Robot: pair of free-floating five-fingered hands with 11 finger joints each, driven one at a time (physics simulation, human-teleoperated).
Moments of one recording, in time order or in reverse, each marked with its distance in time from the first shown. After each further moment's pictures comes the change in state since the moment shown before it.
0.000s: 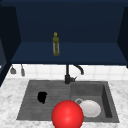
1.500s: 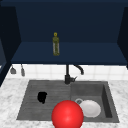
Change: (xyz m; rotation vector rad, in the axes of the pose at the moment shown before) left hand 0.000 0.000 0.000 0.000 0.000 0.000; right hand 0.184 0.023 0.089 -0.102 0.090 0.158
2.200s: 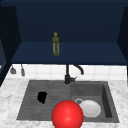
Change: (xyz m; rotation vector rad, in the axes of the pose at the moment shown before) left hand 0.000 0.000 0.000 0.000 0.000 0.000; right hand 0.073 0.044 -0.032 -0.105 0.172 -0.006
